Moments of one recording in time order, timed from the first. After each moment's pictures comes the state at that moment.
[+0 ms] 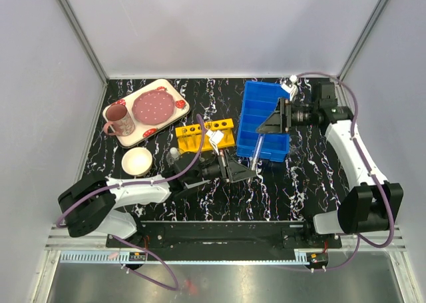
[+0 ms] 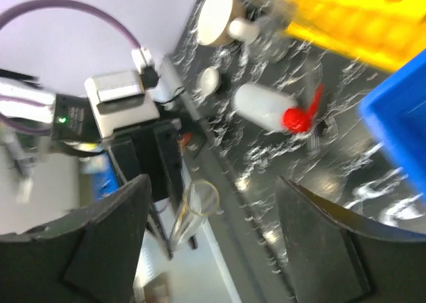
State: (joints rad) left arm -1.00 1.38 0.58 0.87 0.33 -1.12; right arm 0.08 1.38 1.20 -0.59 -1.20 0.30
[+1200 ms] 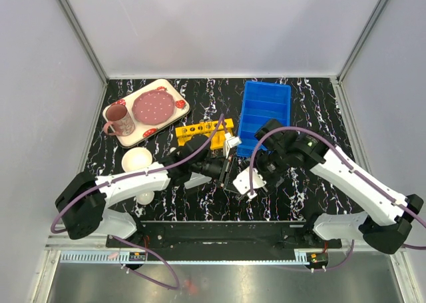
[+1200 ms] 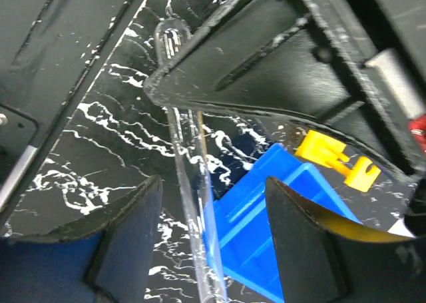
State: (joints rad) left arm -0.93 1.36 0.81 0.21 0.83 -0.91; right arm 0.85 1.23 1.43 -1.34 -0.39 -1.38
